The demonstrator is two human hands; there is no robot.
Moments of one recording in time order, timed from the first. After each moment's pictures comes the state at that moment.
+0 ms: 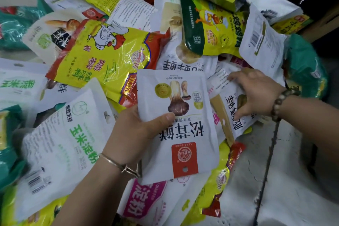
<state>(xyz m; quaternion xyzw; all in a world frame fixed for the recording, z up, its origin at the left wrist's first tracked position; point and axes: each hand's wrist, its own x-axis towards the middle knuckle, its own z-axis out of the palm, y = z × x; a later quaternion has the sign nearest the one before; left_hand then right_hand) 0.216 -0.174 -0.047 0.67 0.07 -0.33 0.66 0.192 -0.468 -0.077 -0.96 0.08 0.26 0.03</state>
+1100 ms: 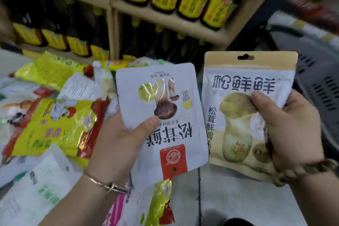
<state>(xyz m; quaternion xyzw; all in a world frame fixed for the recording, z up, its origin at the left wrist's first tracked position) 0.194 -0.222 0.108 0.58 -0.11 -0.31 0.75 0.056 -0.400 0.170 -0.70 0.38 -0.39 0.47</state>
